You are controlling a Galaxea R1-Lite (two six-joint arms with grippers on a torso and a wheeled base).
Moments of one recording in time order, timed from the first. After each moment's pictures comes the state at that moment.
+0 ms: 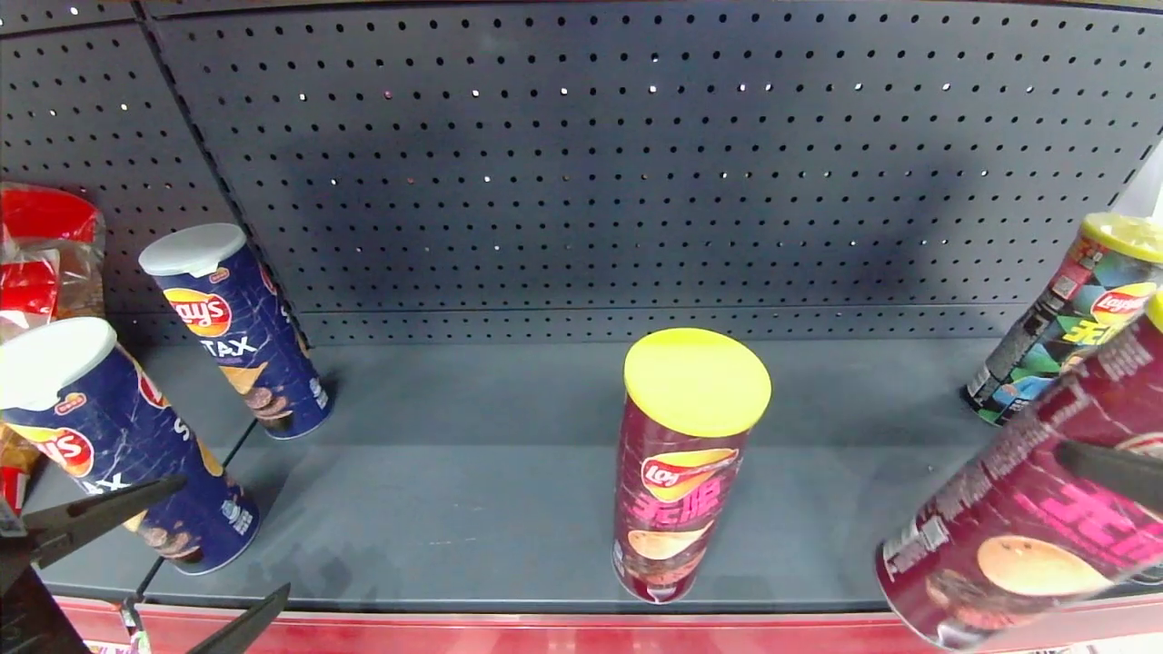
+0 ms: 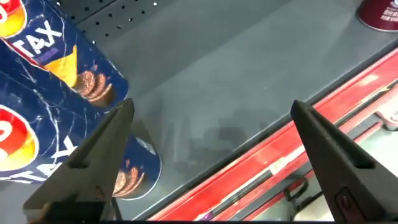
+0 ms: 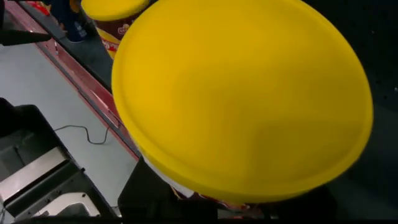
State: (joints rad) left arm -0.43 0.82 -0.28 -0.26 -0.01 0.30; right arm 0.38 0.90 -0.70 -0.01 0.37 -0.10
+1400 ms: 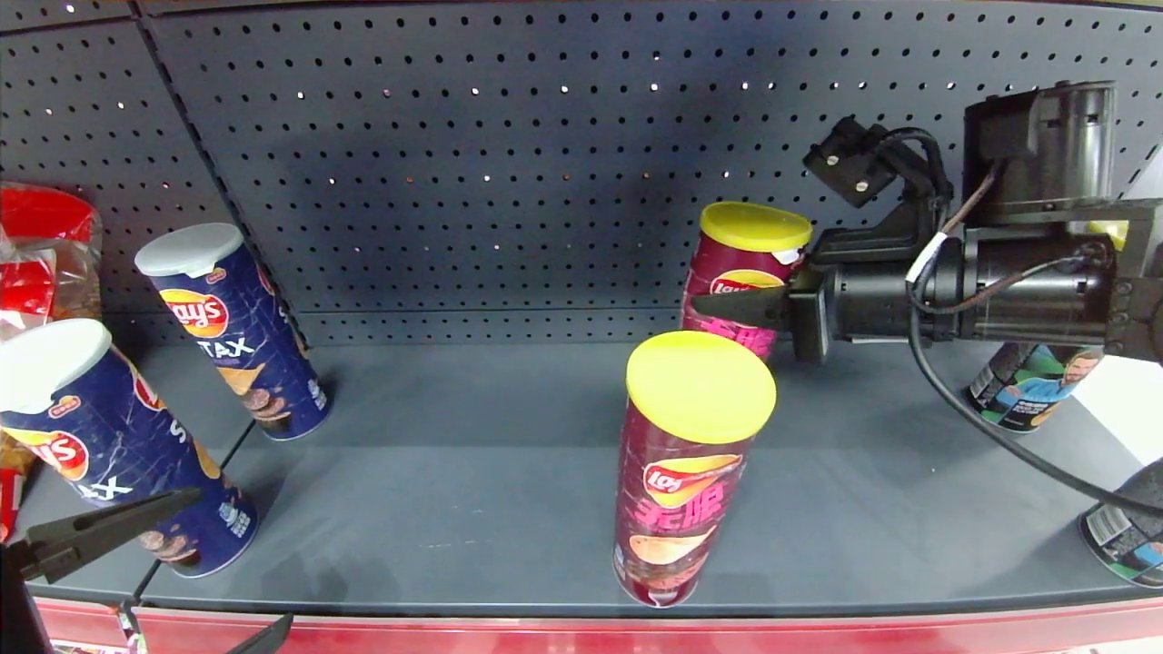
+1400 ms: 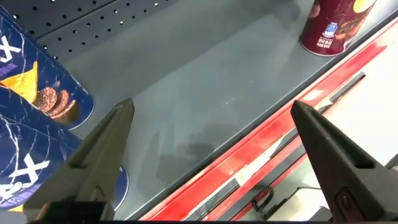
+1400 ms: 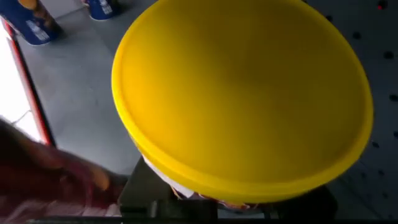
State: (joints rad) left arm -0.44 0.79 -0.29 -0.26 -0.15 0.21; right arm 0.48 1.64 -1.18 -0.14 0.41 -0.25
